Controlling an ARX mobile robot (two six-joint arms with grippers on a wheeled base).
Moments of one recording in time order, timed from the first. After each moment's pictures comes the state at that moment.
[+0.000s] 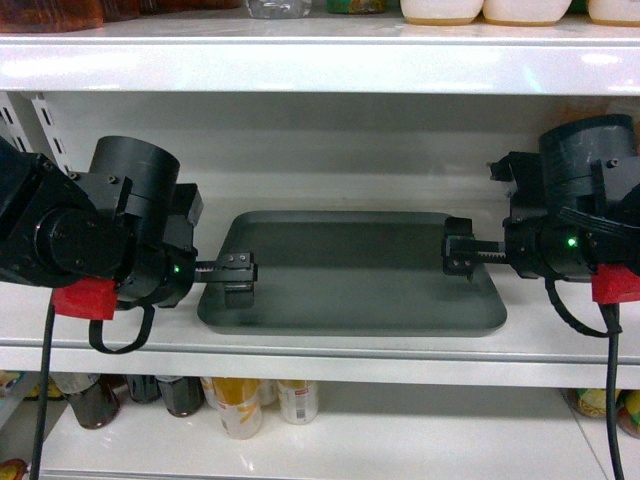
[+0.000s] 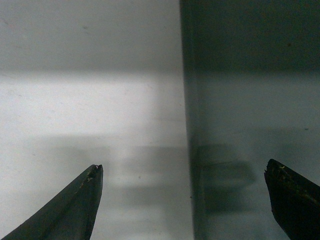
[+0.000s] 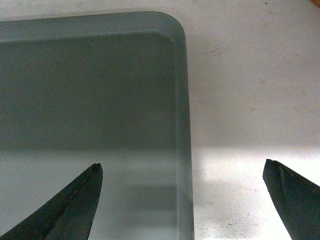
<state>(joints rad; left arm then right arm) -0.20 2.29 1.23 0.25 -0.11 -0.15 0.14 2.33 1.31 0.36 0.04 0.16</state>
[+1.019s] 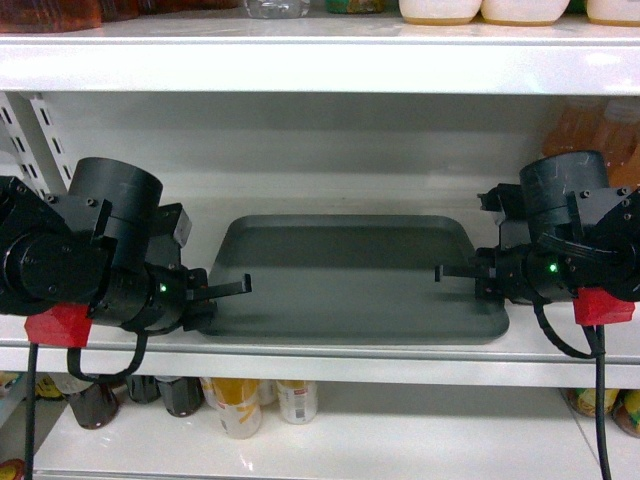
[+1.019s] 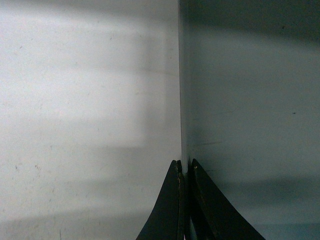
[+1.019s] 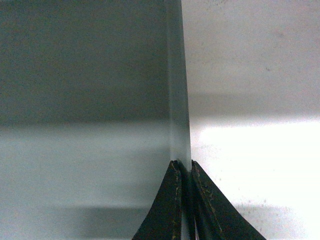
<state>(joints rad) -0.18 2.27 1.12 0.29 0.00 -0.27 0.16 2.41 1.34 0.31 0.05 0.18</state>
